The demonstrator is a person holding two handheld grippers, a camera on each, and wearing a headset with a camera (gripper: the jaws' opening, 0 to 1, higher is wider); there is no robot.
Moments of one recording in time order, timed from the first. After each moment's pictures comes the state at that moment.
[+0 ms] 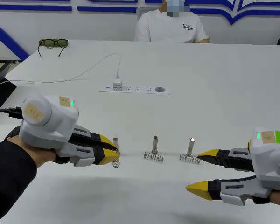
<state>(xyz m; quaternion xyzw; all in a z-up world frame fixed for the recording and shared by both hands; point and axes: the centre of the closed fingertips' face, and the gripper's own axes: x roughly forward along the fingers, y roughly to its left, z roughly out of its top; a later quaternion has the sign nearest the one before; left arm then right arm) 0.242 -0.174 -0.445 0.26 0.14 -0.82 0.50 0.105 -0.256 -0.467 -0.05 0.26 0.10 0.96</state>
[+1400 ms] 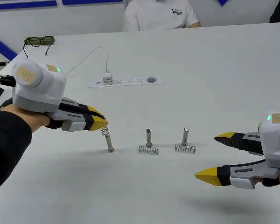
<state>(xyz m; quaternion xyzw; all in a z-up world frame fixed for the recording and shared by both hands) 0.296 -0.221 -0.433 0.26 0.17 -0.79 0.53 0.093 -0.290 -0.476 -0.01 0.26 0.04 0.96</state>
